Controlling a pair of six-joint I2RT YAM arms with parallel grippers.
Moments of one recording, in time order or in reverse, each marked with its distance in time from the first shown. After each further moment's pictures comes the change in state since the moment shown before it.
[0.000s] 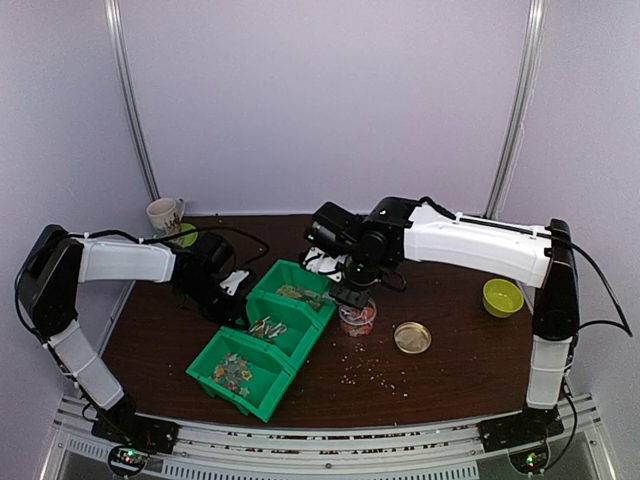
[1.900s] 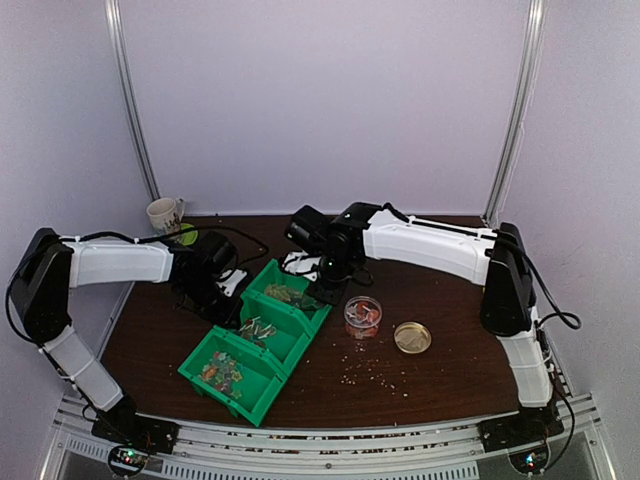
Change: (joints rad) left arm -0.060 -0.046 0.019 -0.099 -0.189 0.026; right arm -0.043 0.283 0.245 0.018 -0.145 -0.083
